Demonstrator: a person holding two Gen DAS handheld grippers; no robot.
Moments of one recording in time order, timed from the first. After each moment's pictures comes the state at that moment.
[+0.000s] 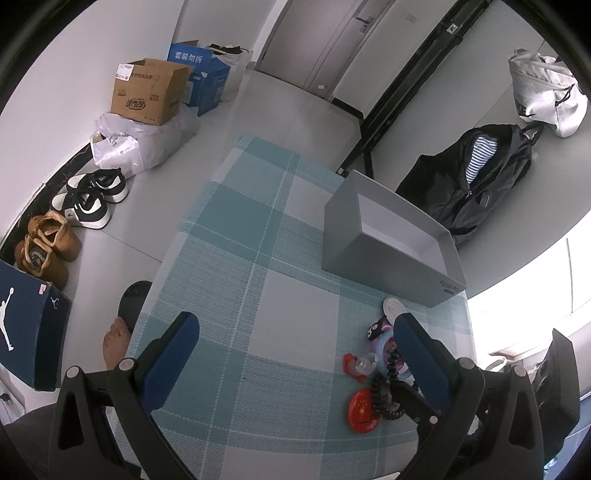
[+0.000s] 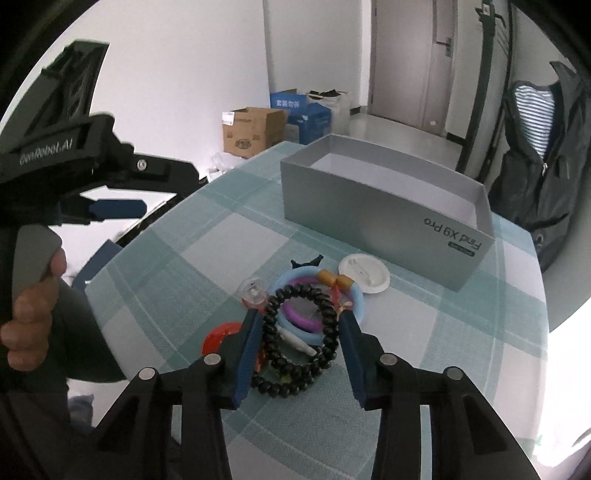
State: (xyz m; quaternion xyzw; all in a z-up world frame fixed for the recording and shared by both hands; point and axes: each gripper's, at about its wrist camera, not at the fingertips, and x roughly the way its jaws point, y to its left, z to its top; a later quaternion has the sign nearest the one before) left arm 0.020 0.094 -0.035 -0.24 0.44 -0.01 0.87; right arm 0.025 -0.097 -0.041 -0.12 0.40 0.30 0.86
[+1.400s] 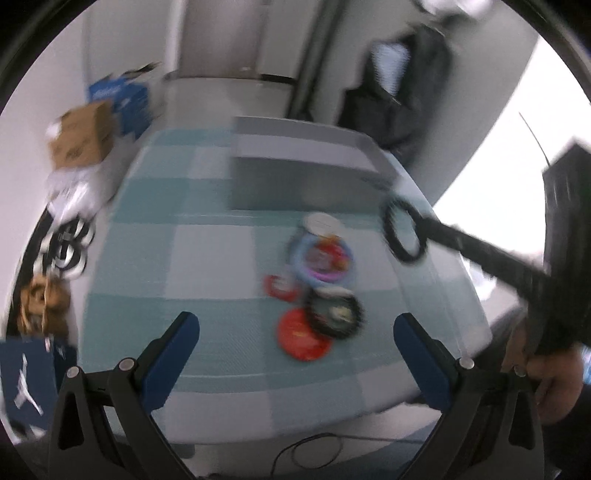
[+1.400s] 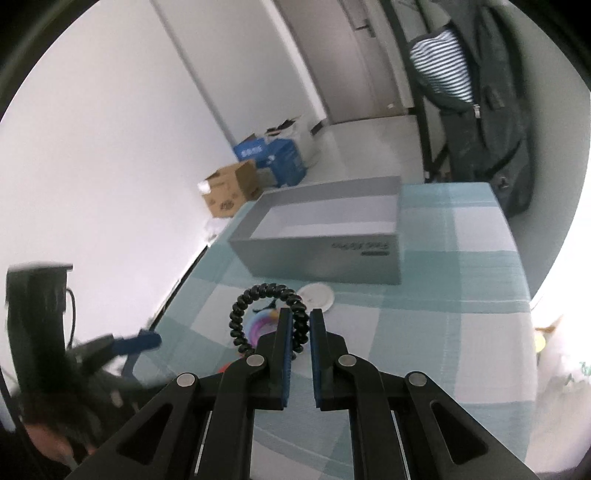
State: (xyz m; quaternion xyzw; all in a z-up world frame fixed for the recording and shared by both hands) left arm -0.013 -0.002 -0.028 -0.06 0.47 -0.12 0.87; right arm 0.043 -0.182 -0.007 0.08 0.40 0.28 0.87
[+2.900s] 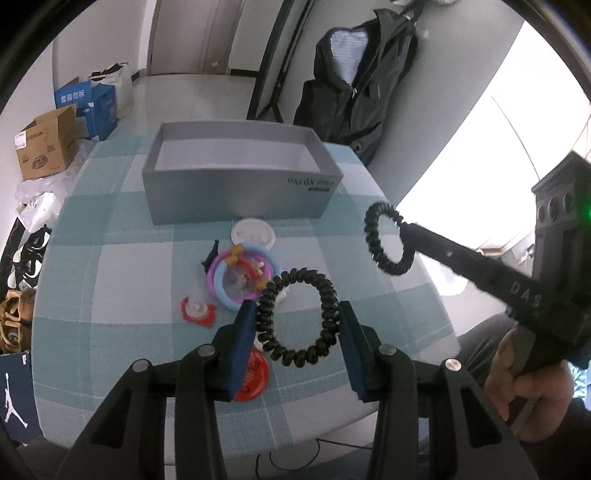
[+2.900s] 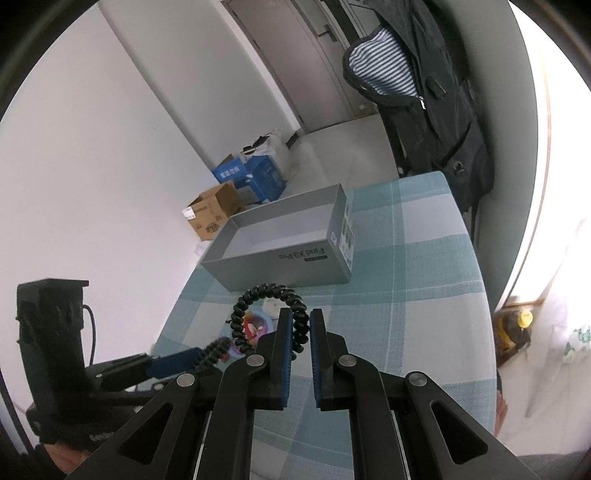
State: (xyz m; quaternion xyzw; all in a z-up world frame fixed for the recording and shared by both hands) left arm 0.009 -0.025 -0.019 -0.09 0.47 -0.17 0.86; right arm 0.043 -0.234 0.001 0.14 0.40 0.24 0.87
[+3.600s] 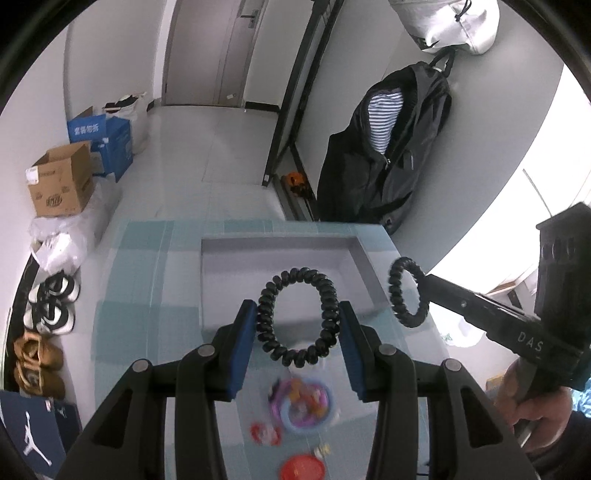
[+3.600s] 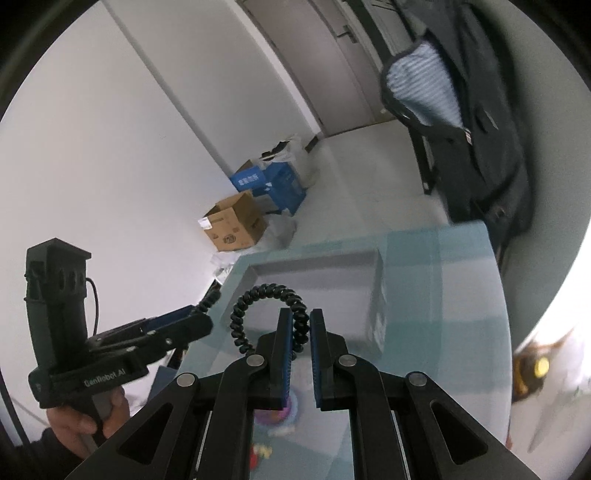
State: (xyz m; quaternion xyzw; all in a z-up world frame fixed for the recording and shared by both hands) left arm 0.092 0.013 0.020 -0.09 0.42 -0.14 0.89; right arm 0.122 -0.203 0.035 0.13 0.39 0.28 0.86
